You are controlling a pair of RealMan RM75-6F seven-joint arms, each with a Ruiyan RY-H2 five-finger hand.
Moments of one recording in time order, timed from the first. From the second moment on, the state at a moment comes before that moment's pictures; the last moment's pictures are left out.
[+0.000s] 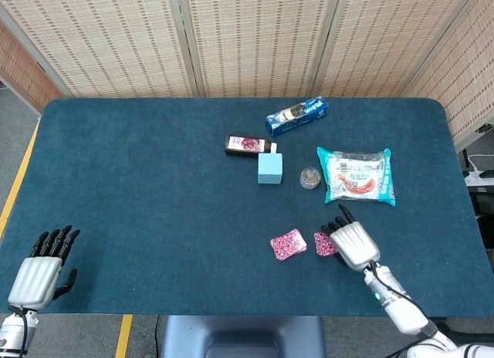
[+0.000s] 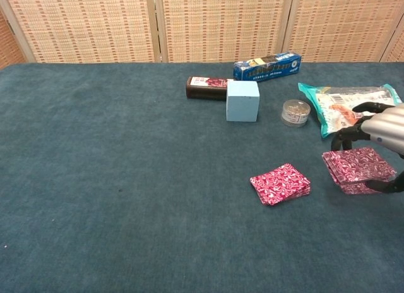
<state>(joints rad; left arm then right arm) -0.13 -1.12 0.02 -1.72 1.44 1.36 0.29 0.48 -1.32 -0.06 -1.64 -1.38 1.14 -0.57</state>
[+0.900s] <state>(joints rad) -0.12 -1.11 0.02 -1.73 1.45 1.37 0.28 0.39 -1.32 -0.18 -1.59 -1.59 1.14 -0.55</state>
